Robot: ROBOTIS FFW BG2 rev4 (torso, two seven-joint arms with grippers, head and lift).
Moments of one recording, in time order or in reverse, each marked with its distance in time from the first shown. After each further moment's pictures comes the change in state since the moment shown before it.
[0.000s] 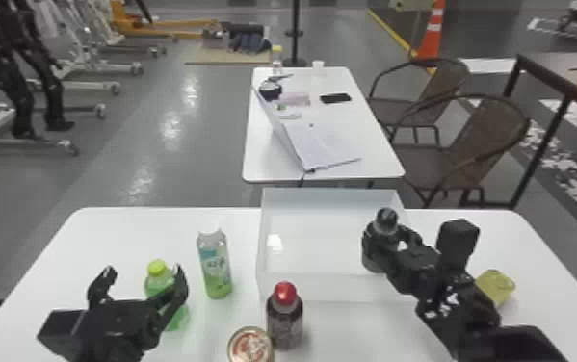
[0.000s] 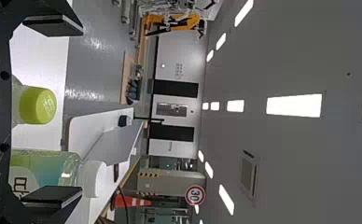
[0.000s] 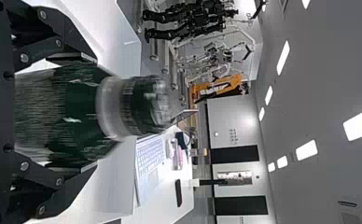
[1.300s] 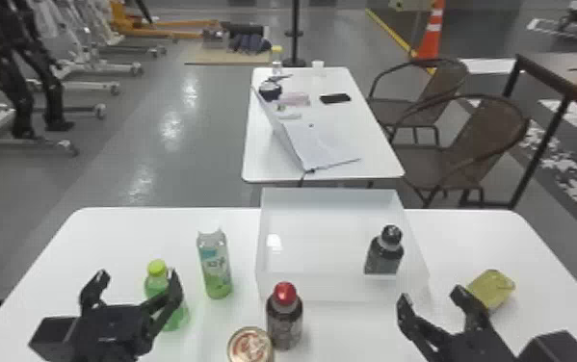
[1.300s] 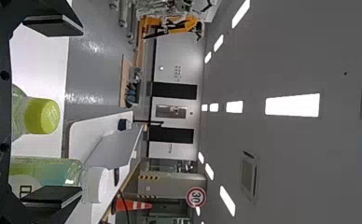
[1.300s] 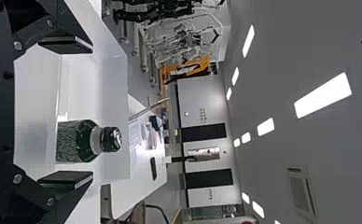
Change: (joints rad) left arm 0.018 0.000 0.019 -0.007 -0.013 -0.012 -0.005; right arm 0.561 -0.009 -0.077 -0.541 0.031 -0.145 -0.111
